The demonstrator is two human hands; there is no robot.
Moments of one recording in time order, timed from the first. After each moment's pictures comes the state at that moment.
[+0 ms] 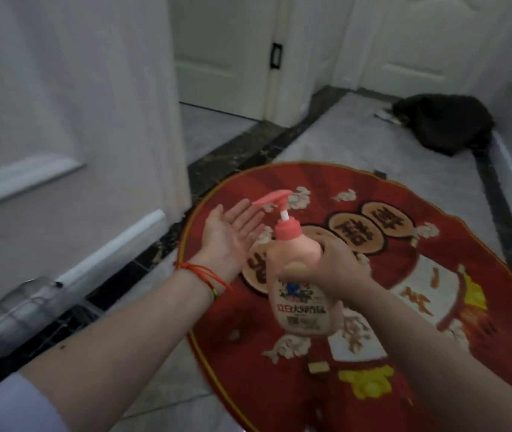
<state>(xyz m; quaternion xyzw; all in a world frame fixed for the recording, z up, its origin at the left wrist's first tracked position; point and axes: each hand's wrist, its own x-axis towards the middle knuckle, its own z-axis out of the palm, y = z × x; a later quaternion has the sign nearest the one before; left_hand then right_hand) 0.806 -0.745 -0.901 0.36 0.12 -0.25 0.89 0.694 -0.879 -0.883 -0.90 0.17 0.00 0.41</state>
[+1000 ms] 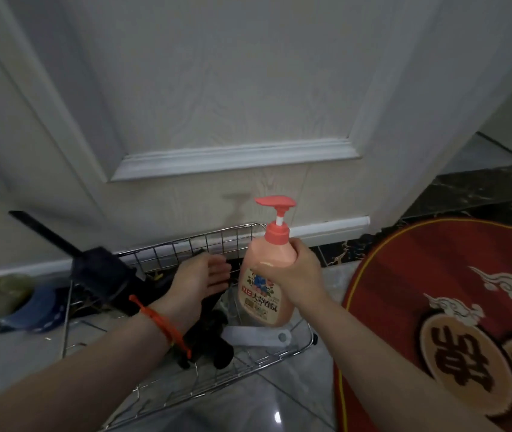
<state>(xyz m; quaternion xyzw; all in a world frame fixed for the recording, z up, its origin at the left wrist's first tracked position) 0.747 -0.431 -0.966 0.51 0.44 0.01 0.73 0.804 -0.578 -0.952 -0.81 -0.07 0.18 0.55</state>
